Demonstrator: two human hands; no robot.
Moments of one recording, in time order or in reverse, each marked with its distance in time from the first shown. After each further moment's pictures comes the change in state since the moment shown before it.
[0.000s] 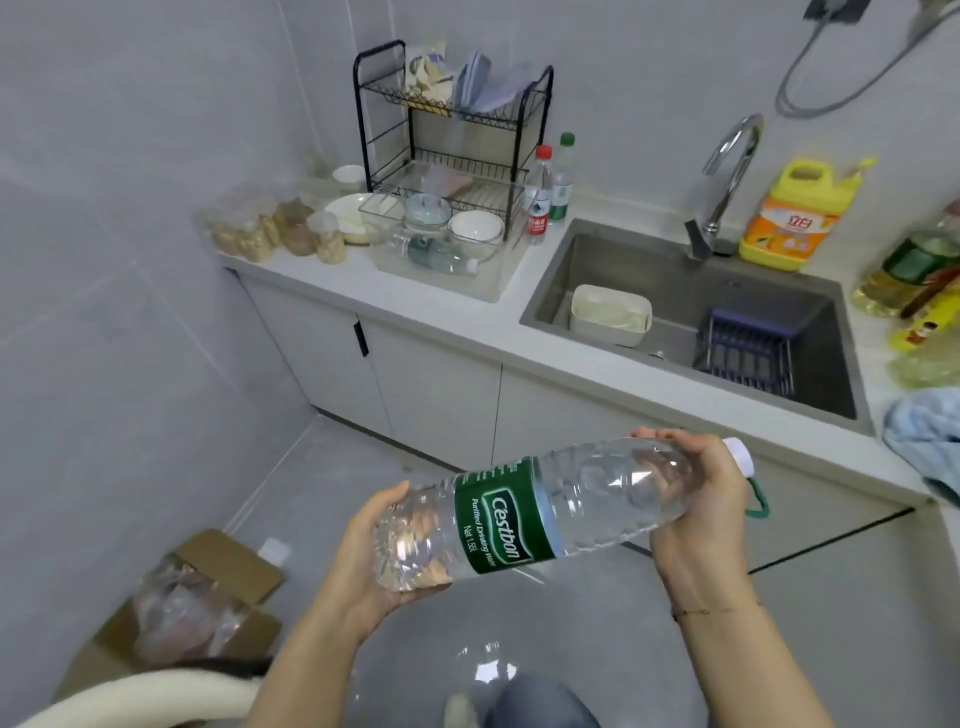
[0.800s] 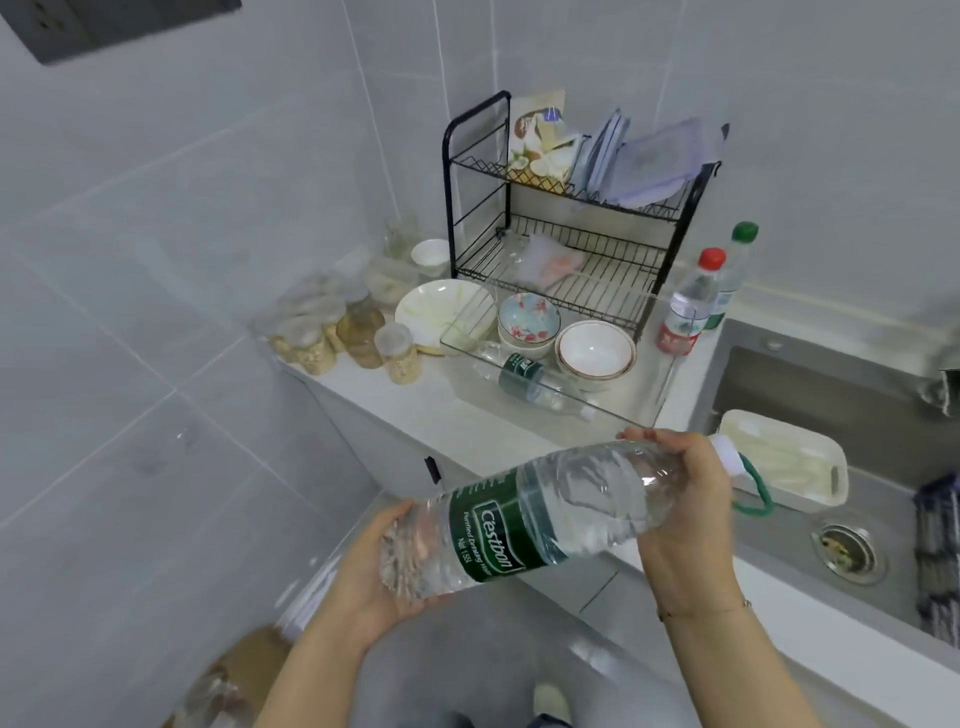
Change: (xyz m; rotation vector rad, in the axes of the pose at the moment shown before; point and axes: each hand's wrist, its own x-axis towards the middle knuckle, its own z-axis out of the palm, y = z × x) left_hand 0.242 0.278 -0.008 -0.200 0.125 -0.046; right_hand 0.273 0.093 0.284 -0.014 -0.126 0.169
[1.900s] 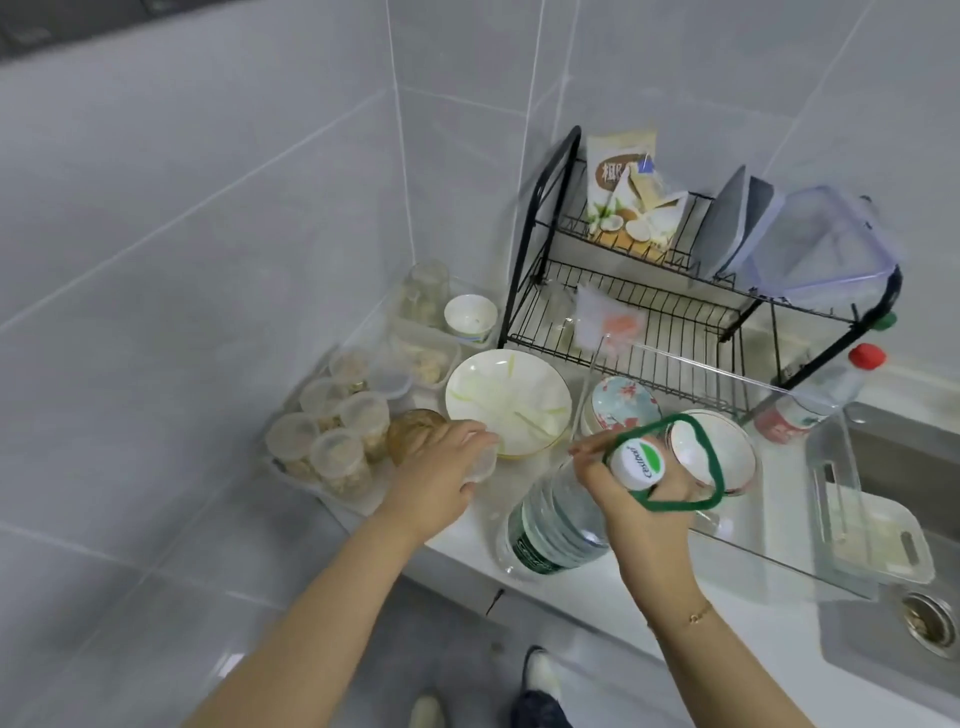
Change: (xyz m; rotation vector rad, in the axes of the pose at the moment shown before) left_hand 0.229 0.289 -0.028 1.792 -0.243 1.162; right_hand 0.107 0.139 0.249 -0.655 -0.095 -0.516
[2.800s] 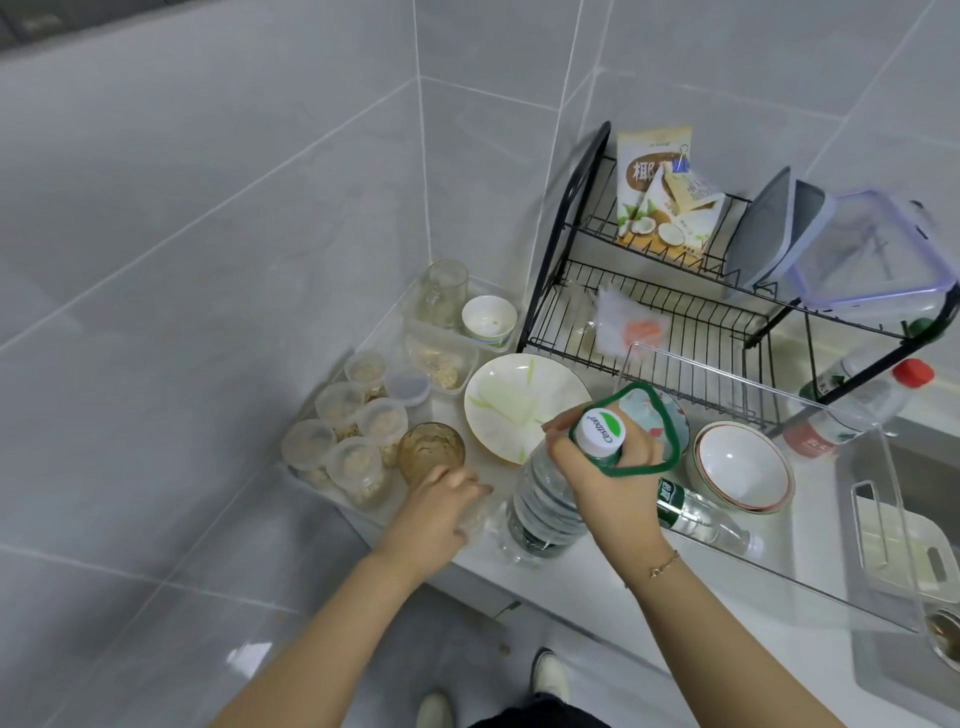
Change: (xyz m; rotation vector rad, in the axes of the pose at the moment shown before) left_hand -0.020 -0.037 0.021 -0.039 -0.144 -0.051; right_hand 0.040 0.019 0.054 -0.226 -0.021 -0.144
